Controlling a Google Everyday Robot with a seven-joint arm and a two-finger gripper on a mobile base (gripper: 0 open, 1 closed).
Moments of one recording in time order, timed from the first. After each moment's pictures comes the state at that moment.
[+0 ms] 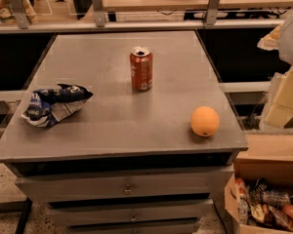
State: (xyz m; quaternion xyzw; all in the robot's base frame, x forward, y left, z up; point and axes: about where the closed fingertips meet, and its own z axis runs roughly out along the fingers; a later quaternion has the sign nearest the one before) arm 0.438 -0.217 0.976 -0.60 0.78 -0.03 0.16
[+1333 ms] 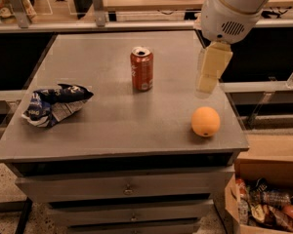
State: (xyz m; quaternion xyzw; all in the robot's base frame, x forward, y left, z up) arm 0.527 -0.124 0.971 -0.66 0.72 -0.04 0.18
